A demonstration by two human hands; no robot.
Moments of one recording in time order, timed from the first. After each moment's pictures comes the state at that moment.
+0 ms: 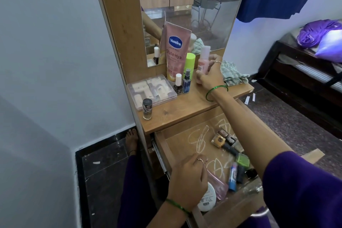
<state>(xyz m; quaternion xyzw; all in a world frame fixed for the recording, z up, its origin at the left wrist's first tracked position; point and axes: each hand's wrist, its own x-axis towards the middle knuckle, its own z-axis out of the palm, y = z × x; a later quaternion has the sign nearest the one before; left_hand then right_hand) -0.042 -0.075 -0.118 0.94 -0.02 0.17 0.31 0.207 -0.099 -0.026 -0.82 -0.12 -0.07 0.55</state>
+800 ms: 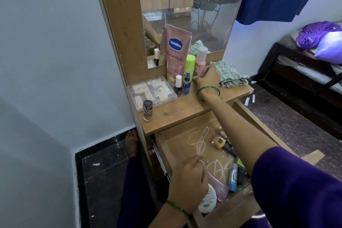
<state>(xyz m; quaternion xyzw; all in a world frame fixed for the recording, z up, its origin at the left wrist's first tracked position) -0.044 -0.076 -0.117 0.94 -0.02 0.17 0.30 0.211 -0.082 -0.037 -0.87 -0.01 -0.11 0.49</state>
